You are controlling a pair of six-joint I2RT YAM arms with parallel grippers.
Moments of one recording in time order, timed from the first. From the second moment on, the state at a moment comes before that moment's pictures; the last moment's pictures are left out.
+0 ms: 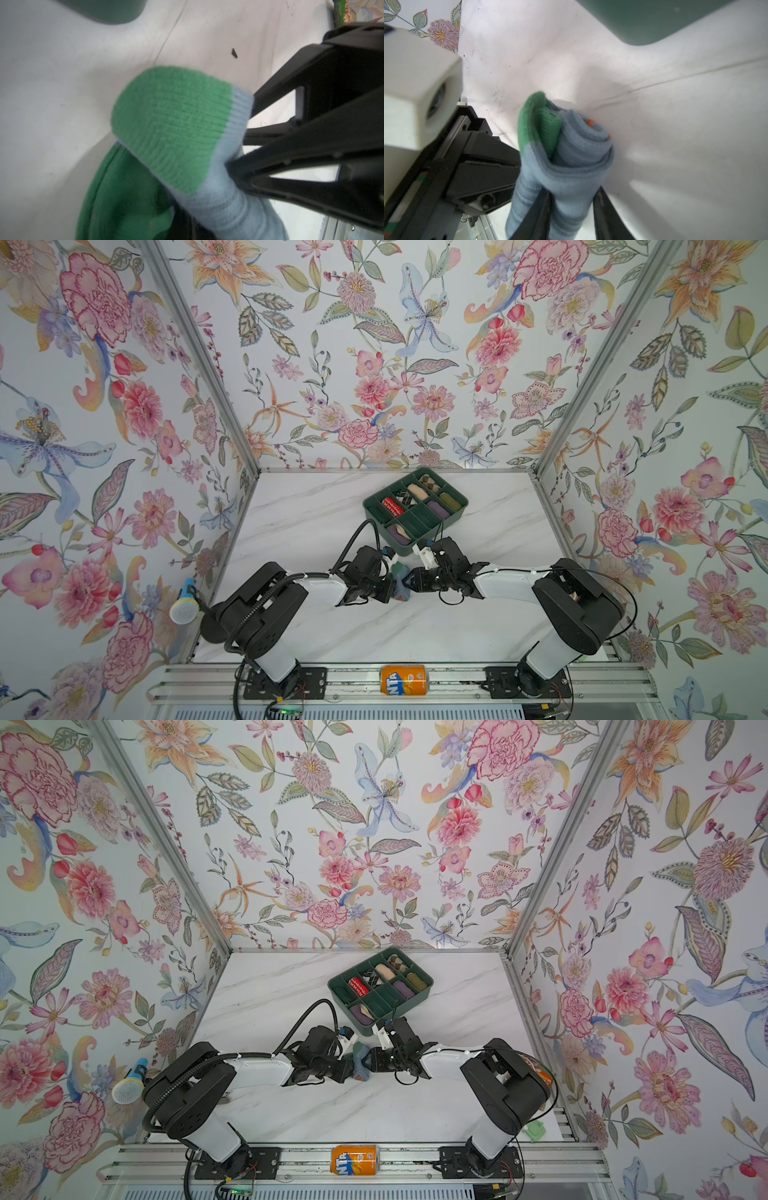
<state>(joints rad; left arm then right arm) -0.71 1.65 0.64 0.12 0.37 -0.35 0.71 1.66 0.70 0.12 -0.44 0.61</state>
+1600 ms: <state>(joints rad) -0.70 1.49 0.76 -0.03 0.31 -0.29 0.74 1.68 0.75 0.04 -0.35 0.57</state>
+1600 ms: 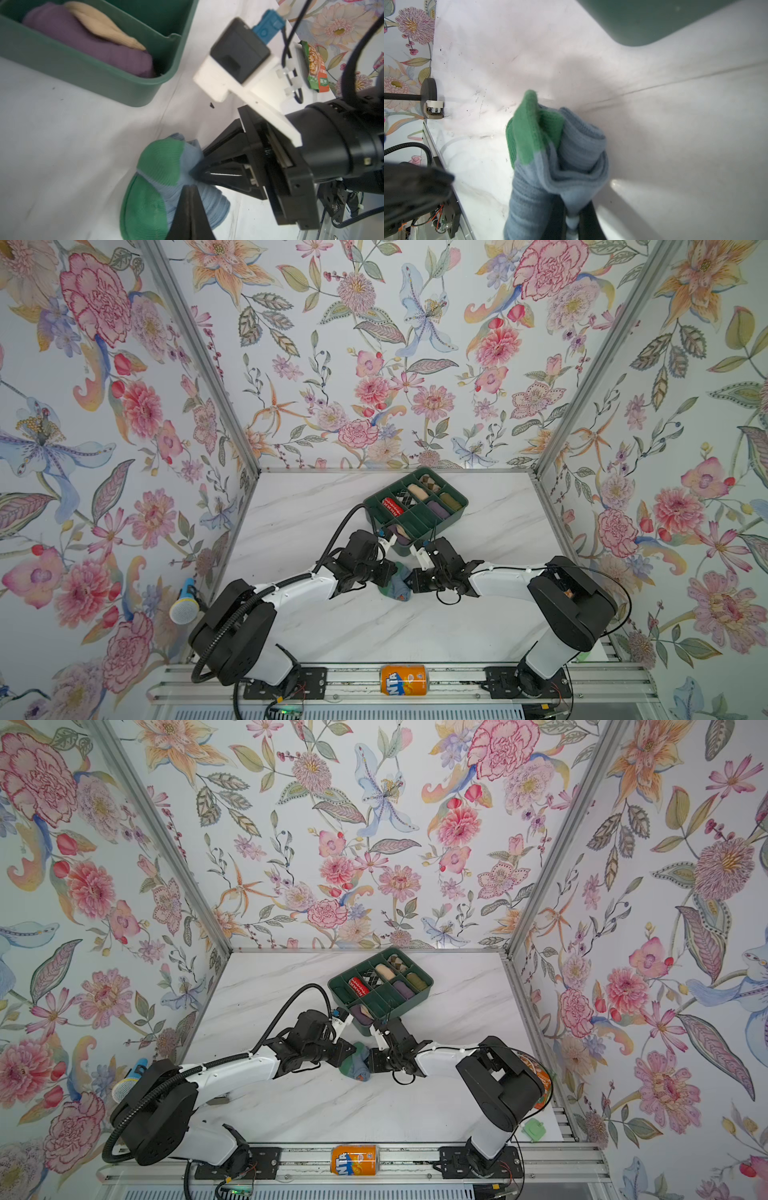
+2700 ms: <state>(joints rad) -0.75 1.63 0.78 -0.02 0.31 -0.29 0.74 1.68 0.75 0.03 -0.35 0.57</state>
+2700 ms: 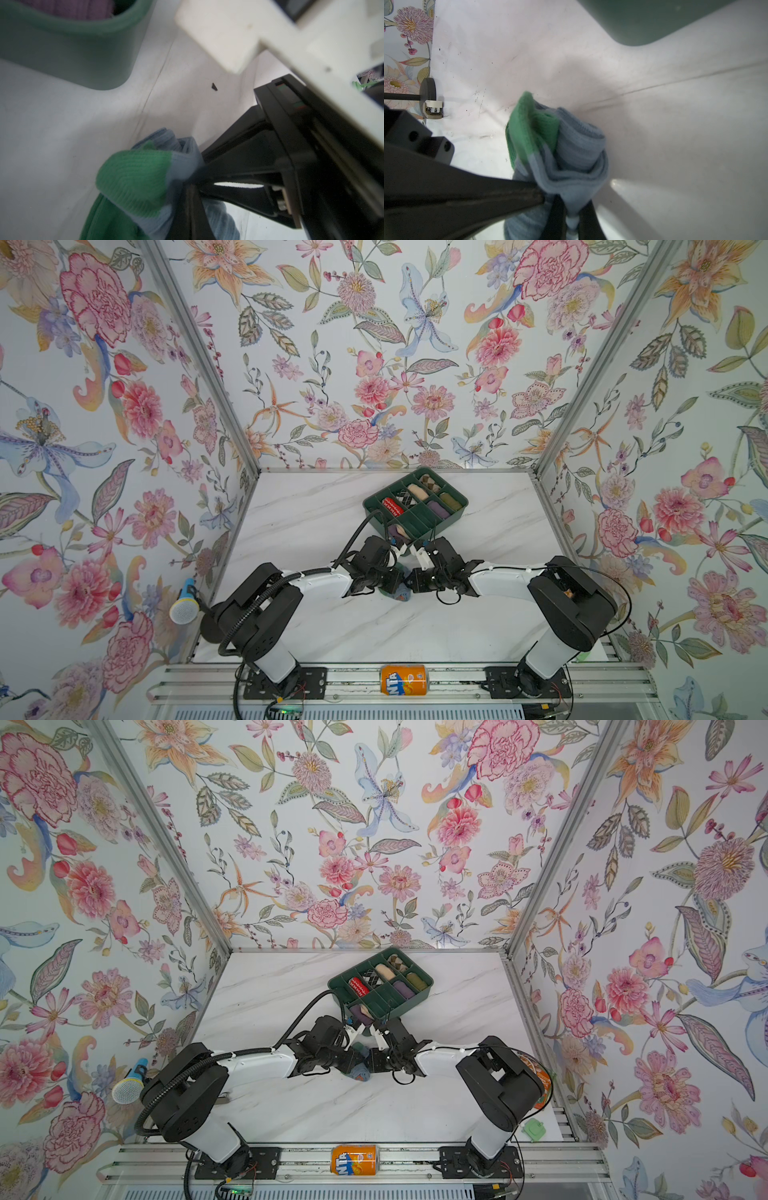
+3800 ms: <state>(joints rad) -0.72 1.59 0.69 0.02 0.29 -0.24 0.71 1.53 0.71 -0.04 -0.35 0.57</state>
